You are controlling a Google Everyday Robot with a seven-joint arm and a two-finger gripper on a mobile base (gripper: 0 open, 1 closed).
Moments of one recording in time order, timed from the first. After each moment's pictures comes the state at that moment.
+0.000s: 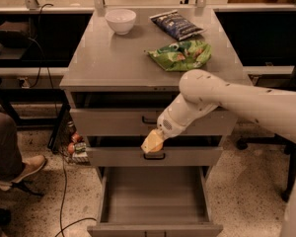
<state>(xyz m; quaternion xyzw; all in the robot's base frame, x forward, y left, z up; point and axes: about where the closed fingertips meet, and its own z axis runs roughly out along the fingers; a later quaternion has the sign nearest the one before) 0.550 -0.021 0.656 -0.41 0.88 0.24 0.11</state>
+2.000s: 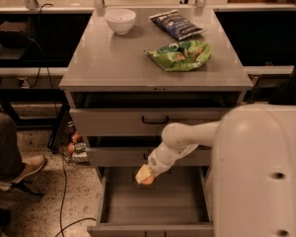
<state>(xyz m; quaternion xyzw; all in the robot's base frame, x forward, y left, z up) 0.542 0.005 0.433 -0.27 0.93 0.25 0.03</state>
